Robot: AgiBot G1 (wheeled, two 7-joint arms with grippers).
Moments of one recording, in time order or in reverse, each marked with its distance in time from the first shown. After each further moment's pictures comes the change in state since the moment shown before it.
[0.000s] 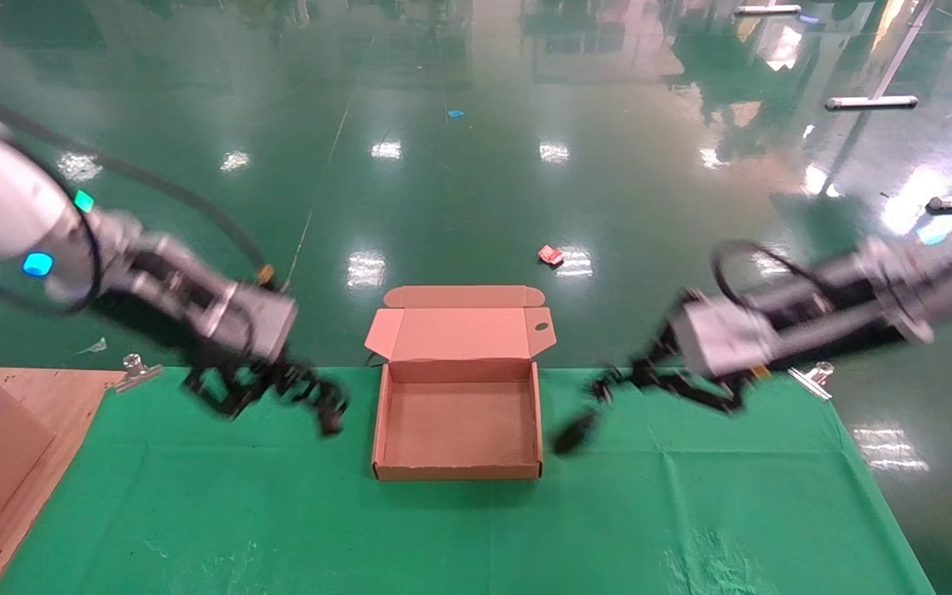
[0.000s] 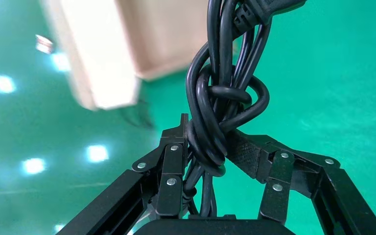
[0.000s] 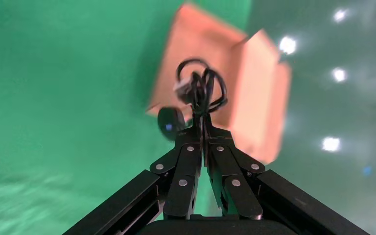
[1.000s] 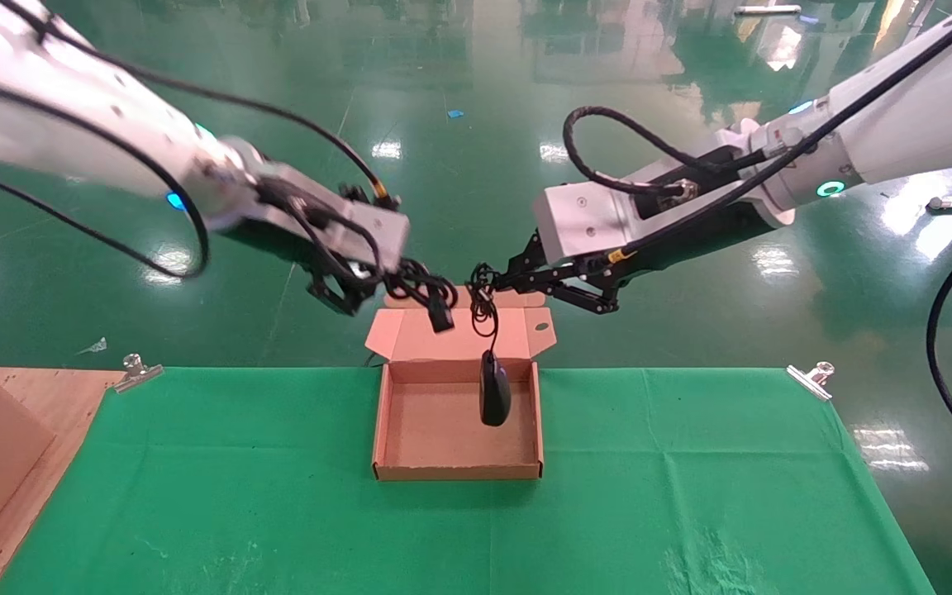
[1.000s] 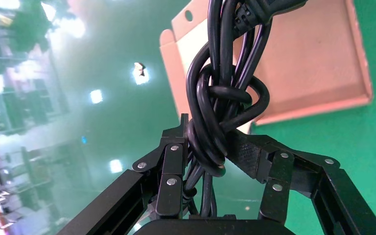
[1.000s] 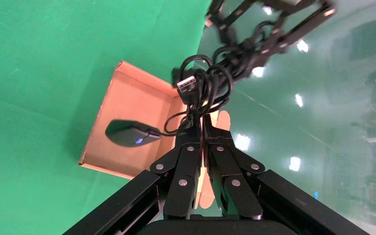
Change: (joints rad) left arm 0.058 0.044 0.032 -0.254 -0.089 -0.240 -0.180; right arm 0.116 -0.144 0.026 0.008 0.049 0.032 0.096
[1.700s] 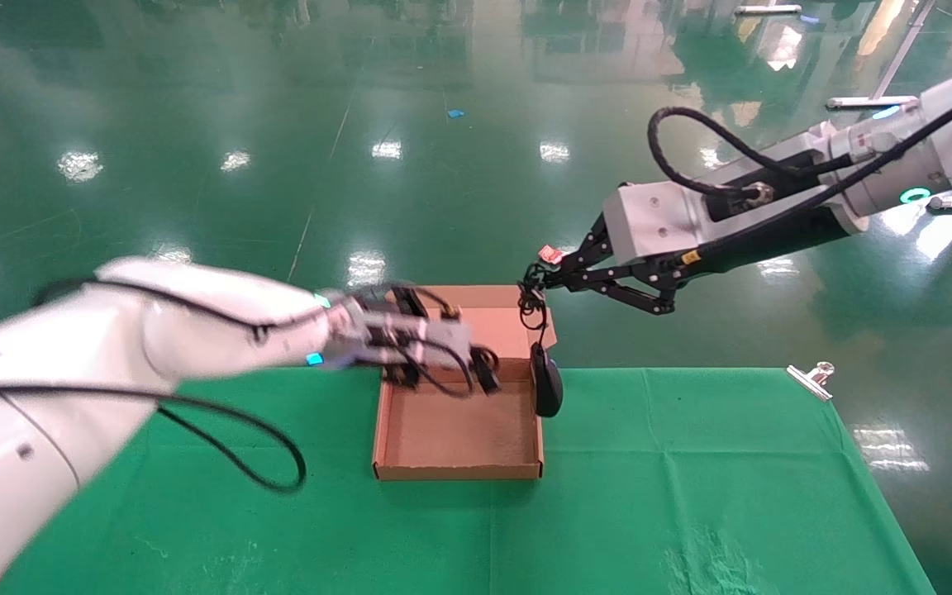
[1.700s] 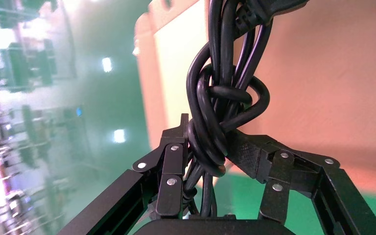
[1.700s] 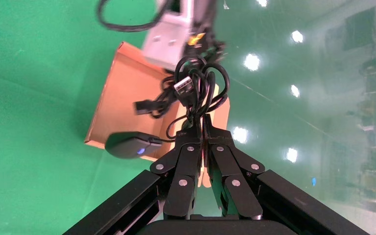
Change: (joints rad) left arm 0.315 0.012 0.252 -0.255 0.054 -0.461 -0.417; right arm 0.004 0.069 0.005 -0.037 0.008 -0.023 -0.063
